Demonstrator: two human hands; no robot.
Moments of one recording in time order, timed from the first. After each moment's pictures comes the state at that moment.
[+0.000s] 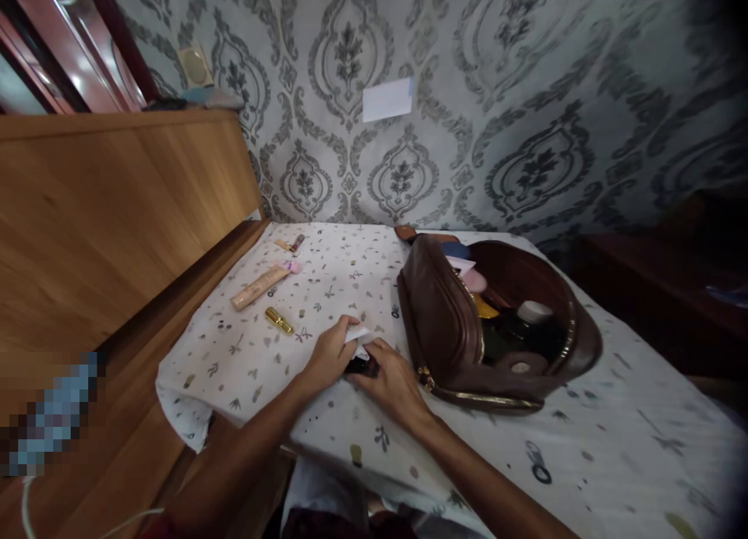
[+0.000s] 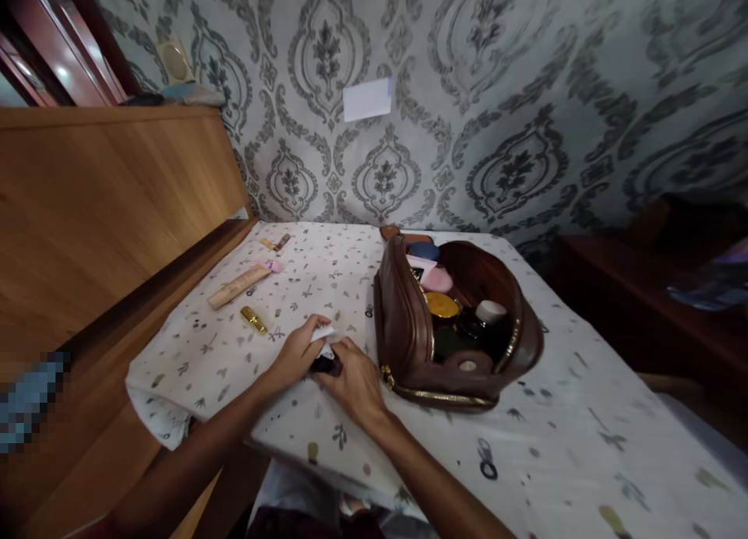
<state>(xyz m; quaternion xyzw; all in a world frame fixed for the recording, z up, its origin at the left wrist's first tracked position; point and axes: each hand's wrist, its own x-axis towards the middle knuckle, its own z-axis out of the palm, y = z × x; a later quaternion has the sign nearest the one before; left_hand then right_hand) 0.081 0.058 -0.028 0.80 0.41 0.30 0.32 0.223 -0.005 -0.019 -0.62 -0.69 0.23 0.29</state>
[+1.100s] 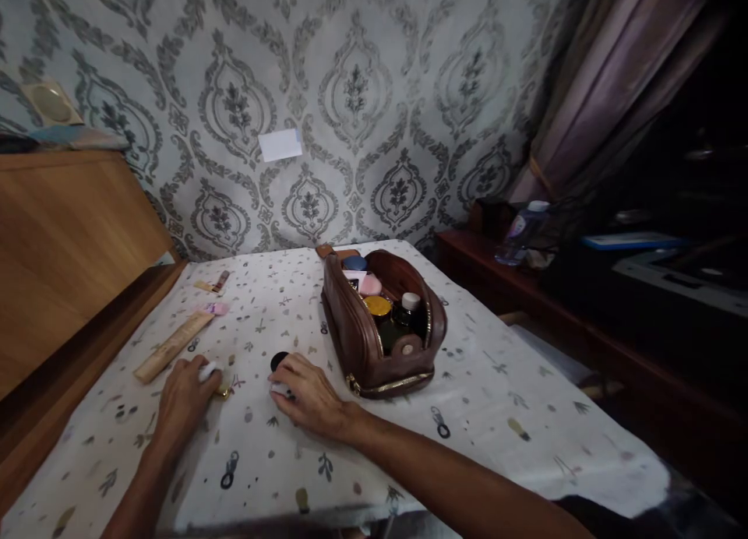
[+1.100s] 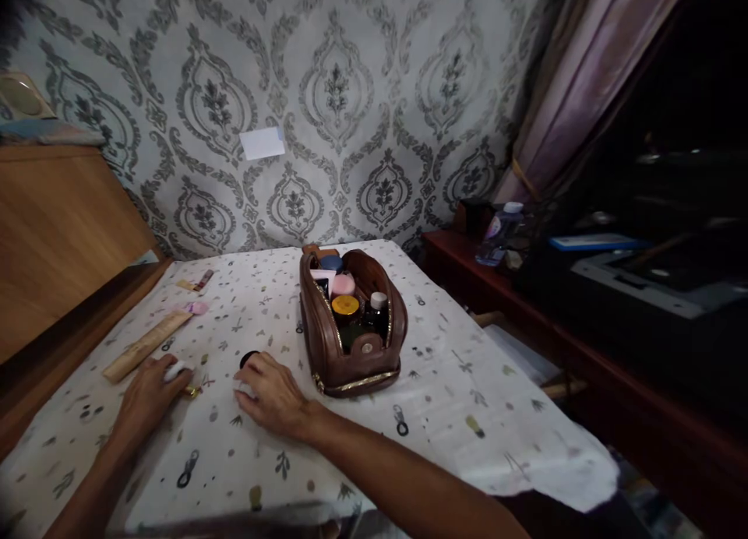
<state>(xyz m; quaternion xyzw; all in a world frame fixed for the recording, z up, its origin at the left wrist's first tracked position) -0.021 0.110 -0.019 0.76 0.62 0.20 0.04 0.217 0.014 -0.042 -0.45 -0.79 0.07 0.41</state>
